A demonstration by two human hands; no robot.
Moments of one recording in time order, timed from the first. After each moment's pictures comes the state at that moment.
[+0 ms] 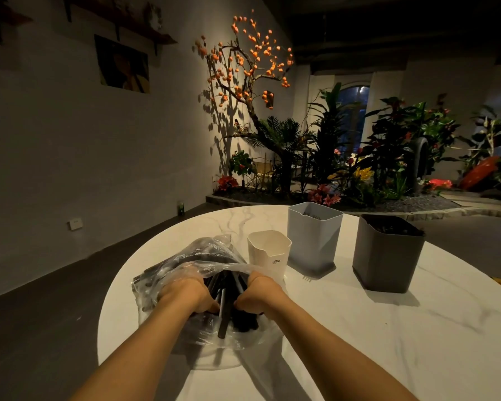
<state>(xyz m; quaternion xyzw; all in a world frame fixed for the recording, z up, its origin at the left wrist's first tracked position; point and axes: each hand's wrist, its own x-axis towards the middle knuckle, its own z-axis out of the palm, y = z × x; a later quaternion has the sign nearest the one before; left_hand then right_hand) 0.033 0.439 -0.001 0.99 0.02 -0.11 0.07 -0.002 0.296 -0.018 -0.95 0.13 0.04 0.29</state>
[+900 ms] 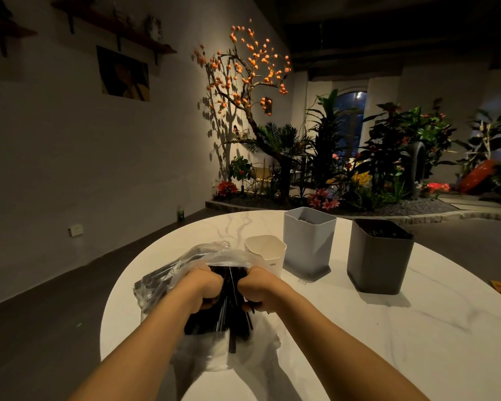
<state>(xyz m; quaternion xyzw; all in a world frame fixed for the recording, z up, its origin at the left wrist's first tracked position) 0.028 0.418 0.010 0.86 0.03 -0.15 0.48 -0.011 0.291 0.006 -0.87 0.14 0.08 0.47</state>
